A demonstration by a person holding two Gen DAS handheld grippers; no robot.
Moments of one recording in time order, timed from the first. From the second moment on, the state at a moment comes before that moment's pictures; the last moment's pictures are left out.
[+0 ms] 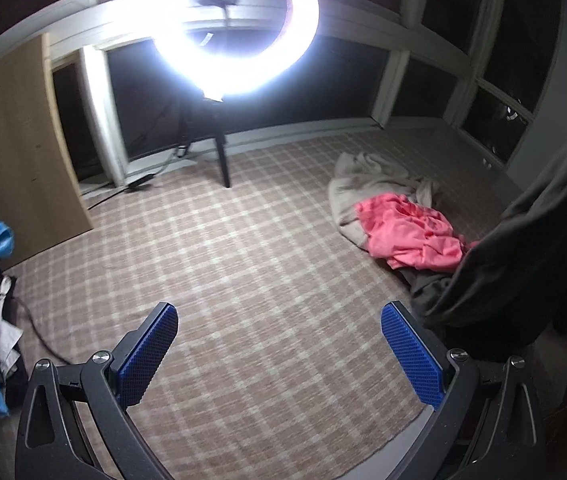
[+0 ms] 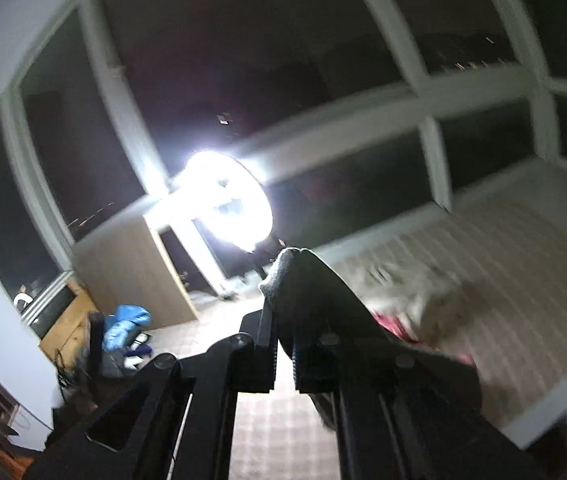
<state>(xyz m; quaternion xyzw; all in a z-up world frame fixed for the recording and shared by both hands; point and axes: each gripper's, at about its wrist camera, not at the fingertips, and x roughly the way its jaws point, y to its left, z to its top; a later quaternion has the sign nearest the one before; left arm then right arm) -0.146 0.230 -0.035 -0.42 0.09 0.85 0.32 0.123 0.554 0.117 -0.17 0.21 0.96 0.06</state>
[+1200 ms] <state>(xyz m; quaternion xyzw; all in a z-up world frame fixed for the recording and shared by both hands) -0.170 0.233 -0.186 -0.58 0.07 0.77 0.28 -0.032 0.433 -0.222 -0.57 0.05 0.82 0.00</state>
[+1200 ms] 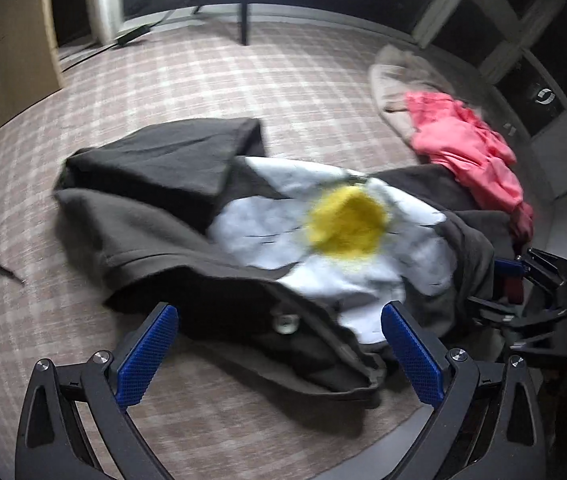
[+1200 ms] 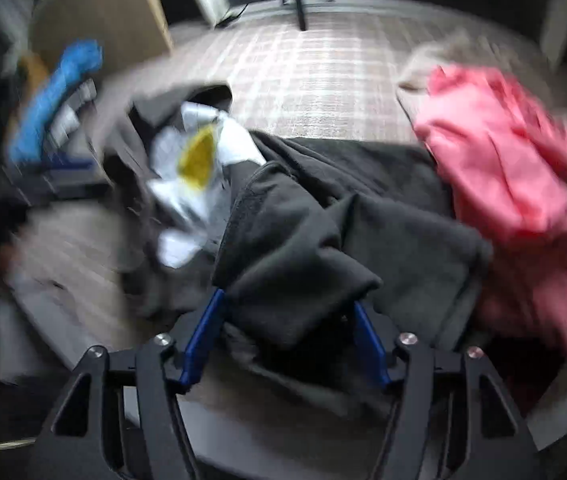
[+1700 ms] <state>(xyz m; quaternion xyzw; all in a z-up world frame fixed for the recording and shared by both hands) -0.167 0.070 -0.126 -0.52 -0.05 0.84 0.12 -0.063 0.422 0.058 -0.26 0.17 0.92 -0.24</state>
